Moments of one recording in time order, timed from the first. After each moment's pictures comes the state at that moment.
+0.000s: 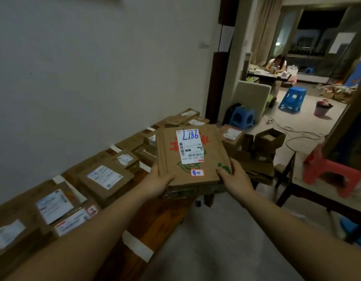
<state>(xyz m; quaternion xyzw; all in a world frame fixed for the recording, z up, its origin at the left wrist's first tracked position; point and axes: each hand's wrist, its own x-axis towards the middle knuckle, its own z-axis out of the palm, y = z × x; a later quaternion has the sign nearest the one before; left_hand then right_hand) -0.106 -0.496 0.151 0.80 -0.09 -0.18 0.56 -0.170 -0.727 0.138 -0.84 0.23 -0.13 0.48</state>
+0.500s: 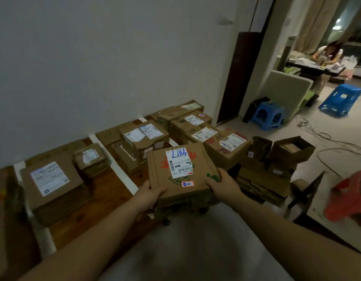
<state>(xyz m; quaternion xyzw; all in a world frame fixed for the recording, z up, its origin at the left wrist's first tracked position) -0.007 -0.667 0.058 0.77 0.13 -0.21 0.59 -0.002 -0.911 0.066 -0.87 0.17 0.09 0.45</state>
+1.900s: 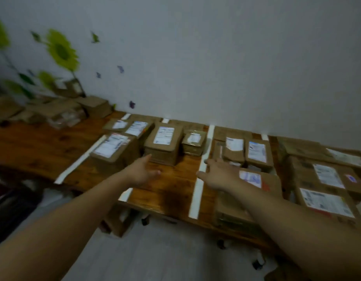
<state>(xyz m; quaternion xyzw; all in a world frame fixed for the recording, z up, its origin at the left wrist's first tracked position) -0.099 -0.626 0.135 0.81 0.45 0.03 0.37 0.118 -0.773 0.109 -0.84 -0.48 0.21 0.14</state>
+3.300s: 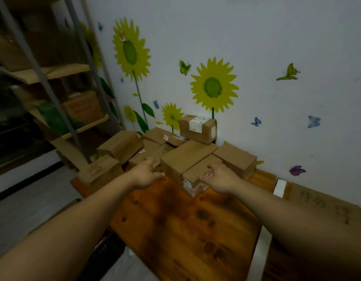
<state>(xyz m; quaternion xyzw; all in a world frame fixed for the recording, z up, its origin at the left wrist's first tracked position) -0.468 0.043 0.188 0.73 0.60 0.06 0.31 -0.224 -0.008 0.135 -0.73 -0.63 0.25 0.11</state>
